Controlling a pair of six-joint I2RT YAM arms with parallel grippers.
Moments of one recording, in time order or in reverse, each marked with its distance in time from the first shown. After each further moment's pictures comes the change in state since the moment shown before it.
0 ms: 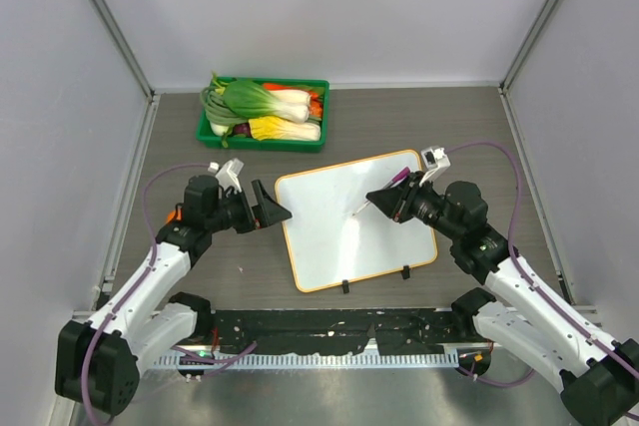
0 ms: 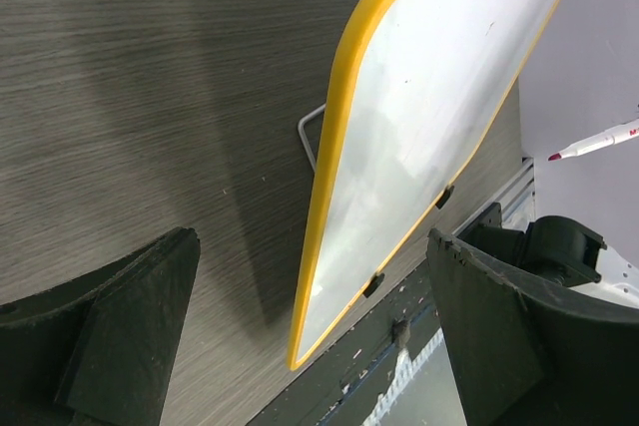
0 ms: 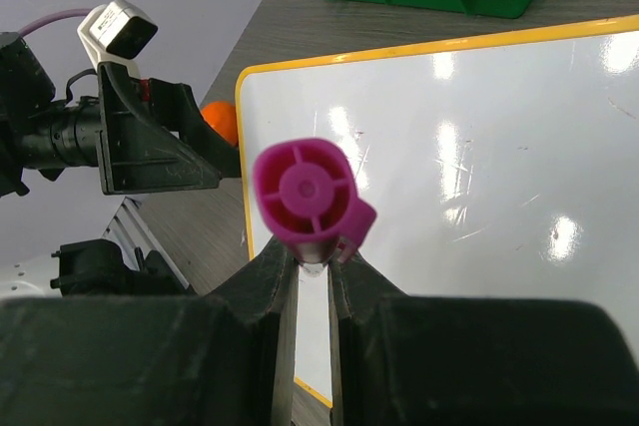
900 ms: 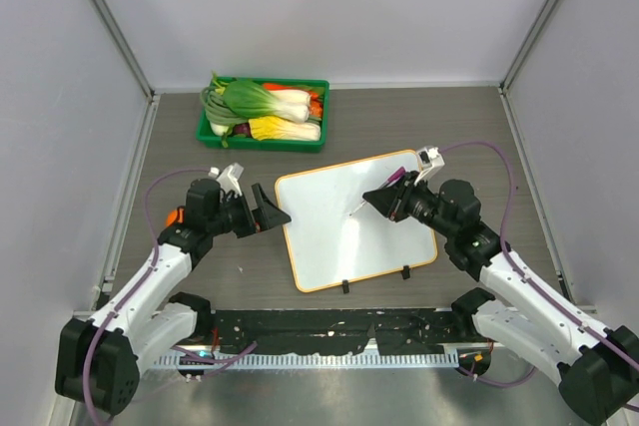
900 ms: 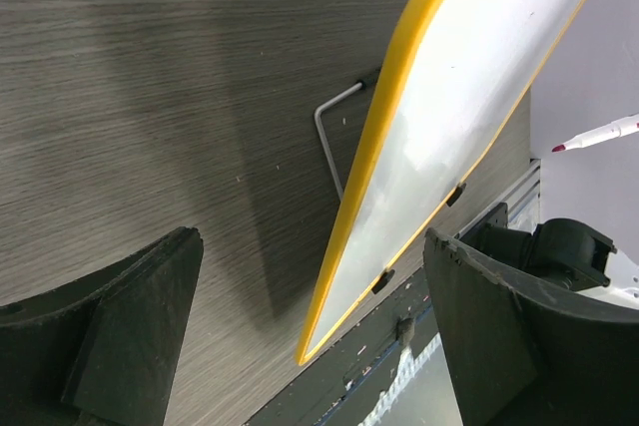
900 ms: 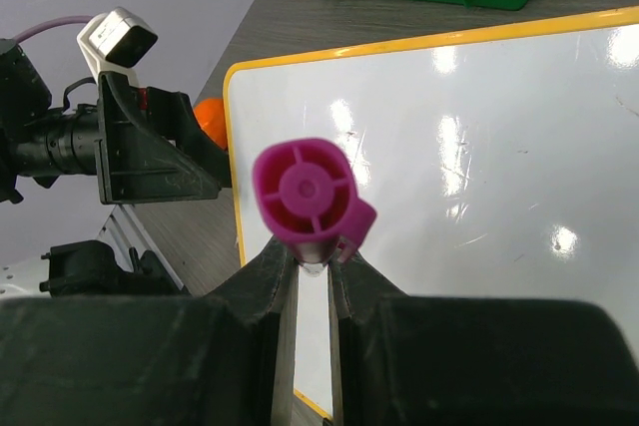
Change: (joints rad) left arm 0.000 -0.012 -0.035 -0.005 -0.016 -0.011; right arm 0.000 0.051 -0.025 0.069 -0.008 0.003
